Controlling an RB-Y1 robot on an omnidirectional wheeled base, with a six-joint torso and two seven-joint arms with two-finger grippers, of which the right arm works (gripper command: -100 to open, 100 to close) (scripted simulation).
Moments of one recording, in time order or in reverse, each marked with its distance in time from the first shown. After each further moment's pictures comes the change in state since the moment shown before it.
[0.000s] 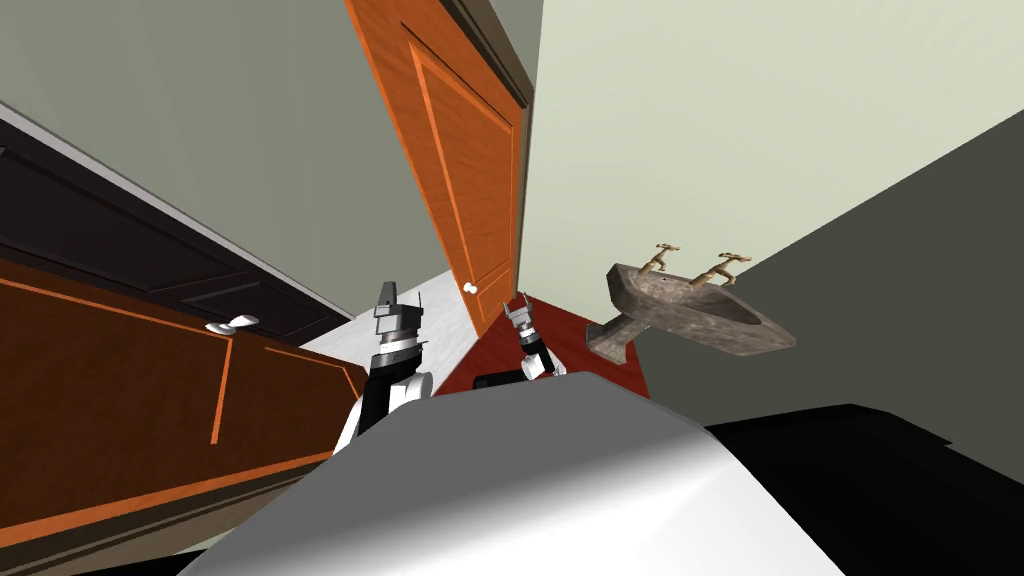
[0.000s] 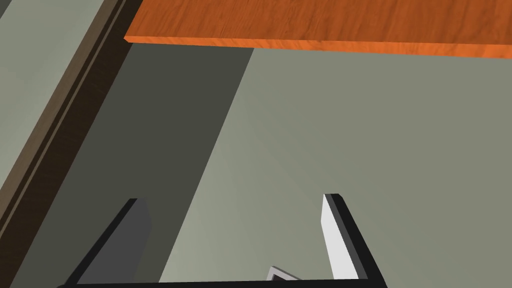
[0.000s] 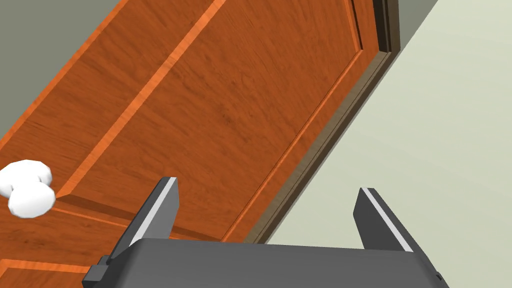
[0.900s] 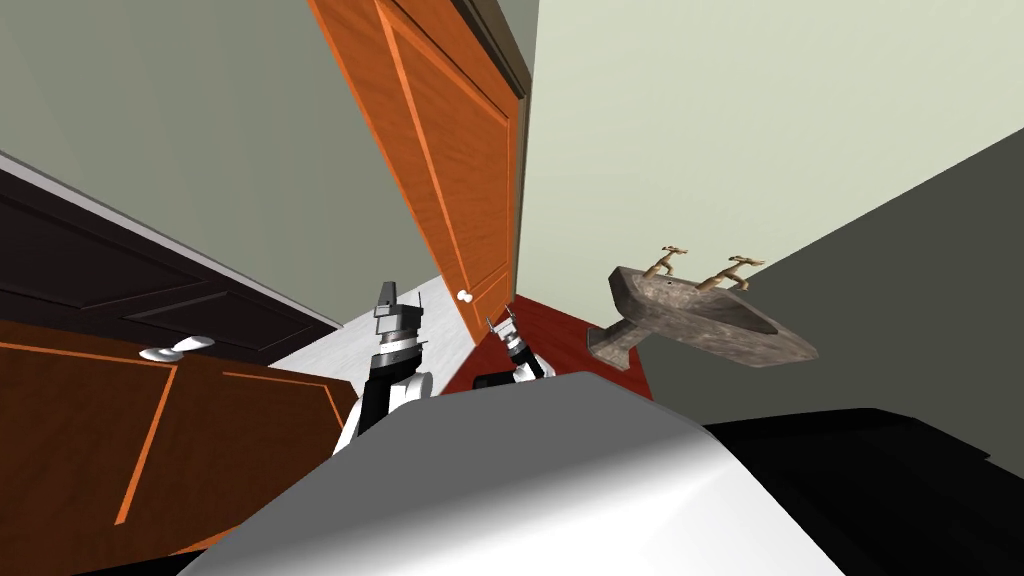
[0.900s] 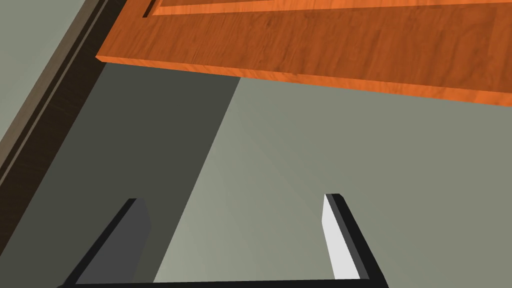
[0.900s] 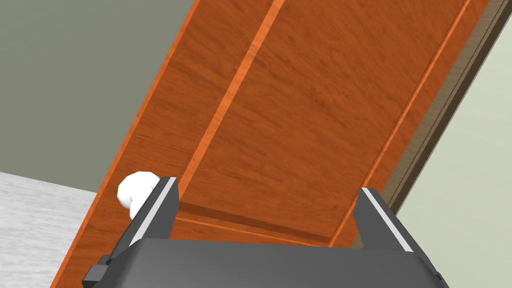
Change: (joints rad) arm -0.084 -0.011 0.169 0.207 -0.017 -0.030 -0.216
